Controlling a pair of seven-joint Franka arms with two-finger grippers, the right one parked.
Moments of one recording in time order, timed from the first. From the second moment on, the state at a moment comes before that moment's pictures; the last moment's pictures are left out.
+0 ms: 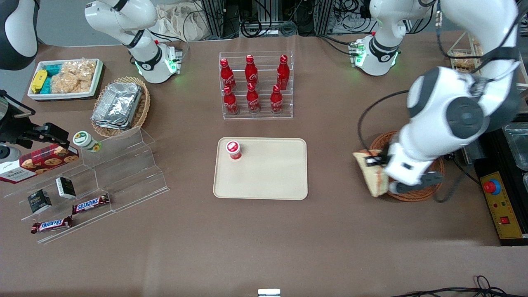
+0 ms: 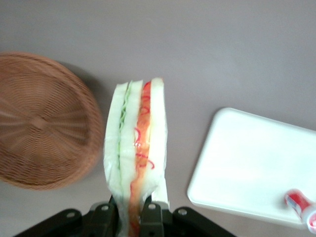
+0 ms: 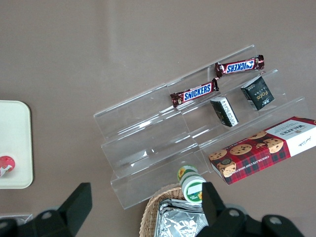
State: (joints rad) arm 0.02 0.37 -0.44 -1.52 0.05 1.79 -0.59
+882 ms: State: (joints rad) arm -0.28 0.82 -0.49 -1.43 0.33 2.01 -0.74
